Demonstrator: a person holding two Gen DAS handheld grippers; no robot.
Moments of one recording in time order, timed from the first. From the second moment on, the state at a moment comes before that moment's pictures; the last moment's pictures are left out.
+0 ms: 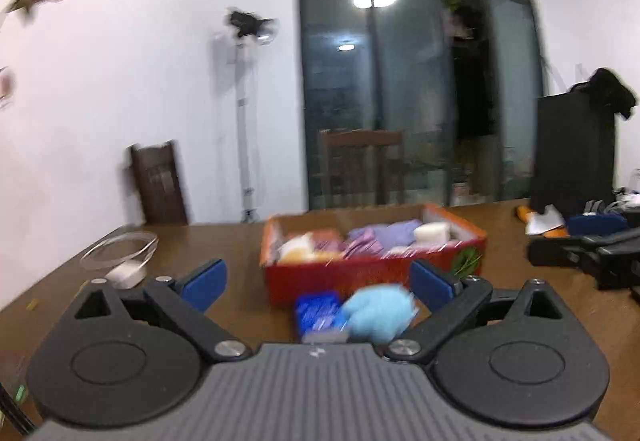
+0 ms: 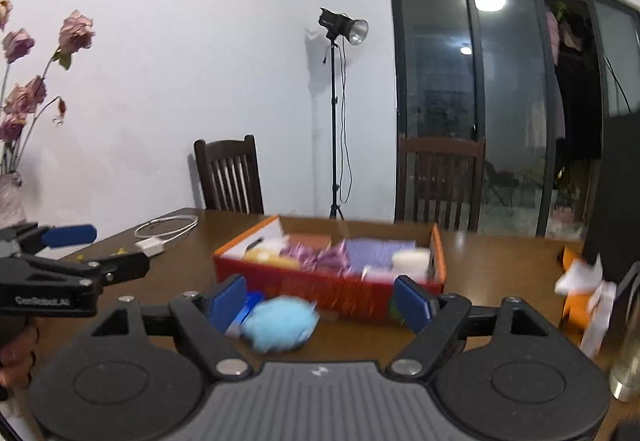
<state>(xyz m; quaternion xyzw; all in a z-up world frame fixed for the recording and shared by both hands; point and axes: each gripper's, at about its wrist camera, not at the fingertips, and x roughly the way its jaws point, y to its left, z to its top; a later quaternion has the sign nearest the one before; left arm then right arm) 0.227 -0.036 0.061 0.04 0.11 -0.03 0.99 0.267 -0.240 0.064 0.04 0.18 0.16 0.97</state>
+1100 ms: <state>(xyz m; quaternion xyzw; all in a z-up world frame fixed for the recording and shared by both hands) 0.341 0.011 0.005 -0.07 0.23 -0.06 0.97 0.431 -0.192 -0.020 0.10 0.33 0.17 0.92</state>
